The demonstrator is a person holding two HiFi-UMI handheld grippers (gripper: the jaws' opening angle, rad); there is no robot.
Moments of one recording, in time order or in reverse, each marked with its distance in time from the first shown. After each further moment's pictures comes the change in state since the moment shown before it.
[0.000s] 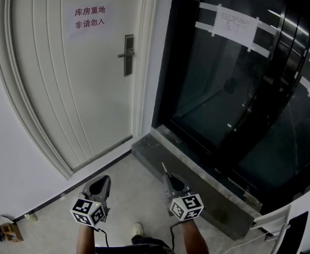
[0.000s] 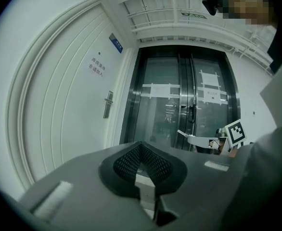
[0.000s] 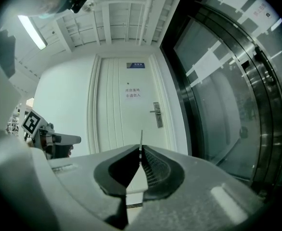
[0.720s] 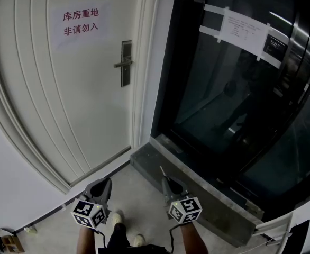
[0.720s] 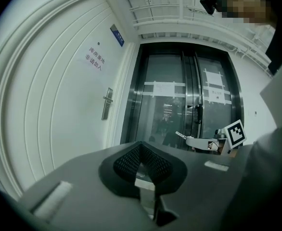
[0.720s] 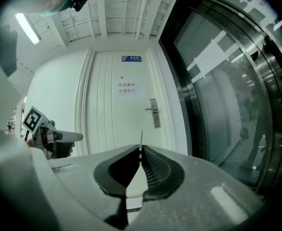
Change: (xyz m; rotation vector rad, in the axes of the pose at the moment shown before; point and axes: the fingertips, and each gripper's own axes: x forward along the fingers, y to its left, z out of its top) left arm 0.105 0.070 0.032 0.010 0.005 -0.045; right arm 0.115 -0.042 0.010 -0.005 0.017 -0.023
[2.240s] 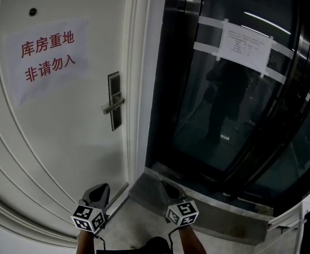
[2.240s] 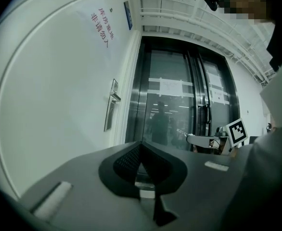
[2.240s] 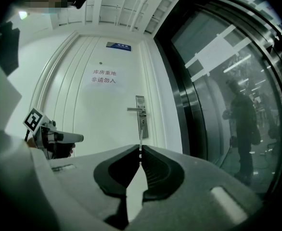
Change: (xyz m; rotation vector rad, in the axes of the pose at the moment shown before) left arm 0.217 0.221 0.085 0.060 0.019 -0.200; right arm 0.270 -0.056 0.046 -0.024 -0.084 -0.201
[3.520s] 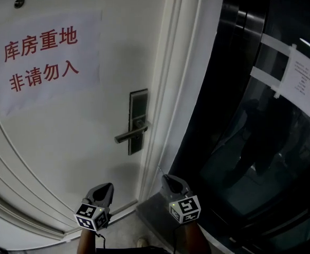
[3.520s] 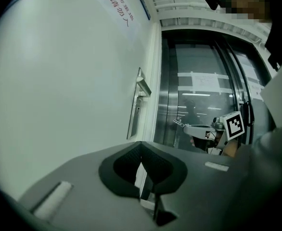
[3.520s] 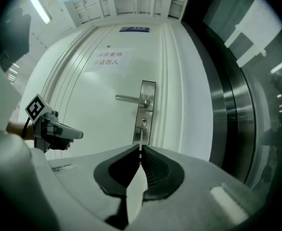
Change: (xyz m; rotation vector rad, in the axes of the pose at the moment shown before) left arm 0.138 0.113 0.018 -0.027 -0.099 0.335; right arm 0.239 -0.071 0.039 -0.268 -0.003 0.378
